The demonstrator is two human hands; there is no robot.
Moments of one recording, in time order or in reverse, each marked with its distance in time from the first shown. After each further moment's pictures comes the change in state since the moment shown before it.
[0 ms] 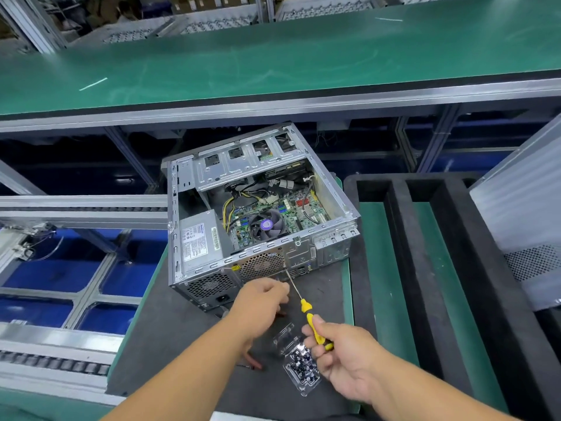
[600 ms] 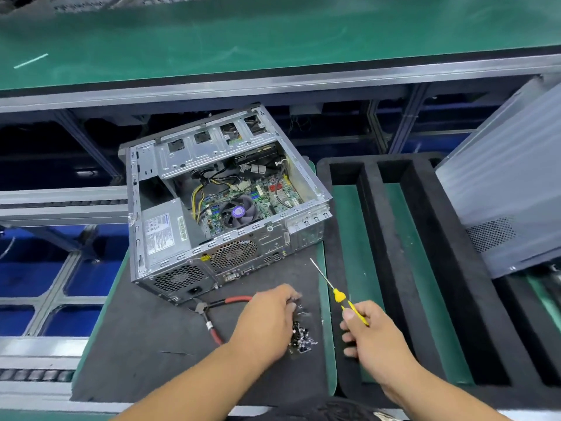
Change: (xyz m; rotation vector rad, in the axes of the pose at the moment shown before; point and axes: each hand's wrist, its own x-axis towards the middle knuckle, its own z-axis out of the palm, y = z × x) left_hand -0.023 -0.018 0.054 0.698 0.009 0.452; right_hand -0.009 0.013 -0.085 -0.478 0.402 -0.507
